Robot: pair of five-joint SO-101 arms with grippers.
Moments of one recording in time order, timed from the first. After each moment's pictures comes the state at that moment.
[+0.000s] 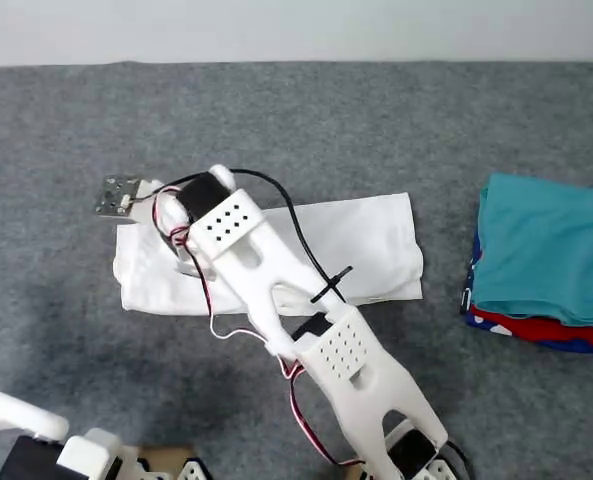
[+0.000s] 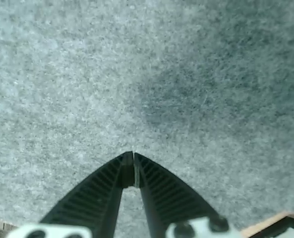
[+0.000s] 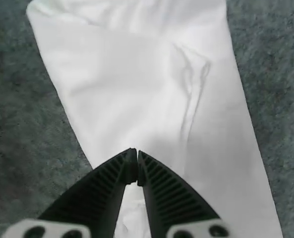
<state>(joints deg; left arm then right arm) -74.4 -13.3 40.4 73.0 -42.5 -46.4 53.0 -65.1 100.0 32.0</state>
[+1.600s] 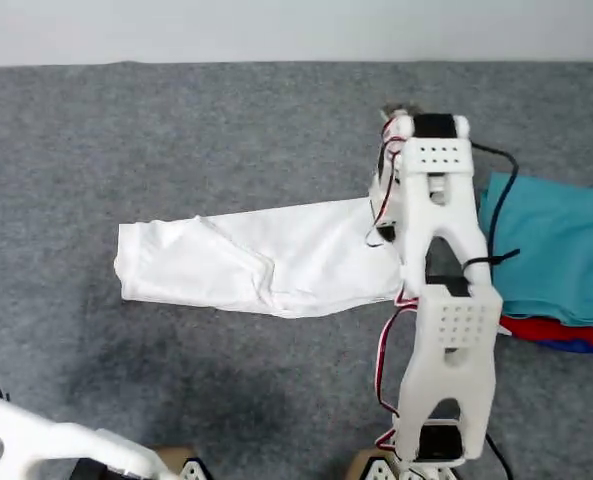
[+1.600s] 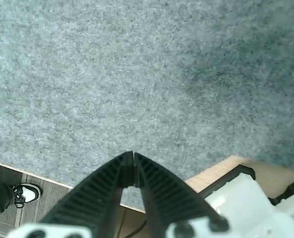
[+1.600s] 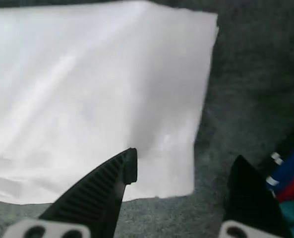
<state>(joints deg) -73.4 -39.9 38.5 96.7 -42.7 -4.2 44.3 -41.9 100.4 5.4</state>
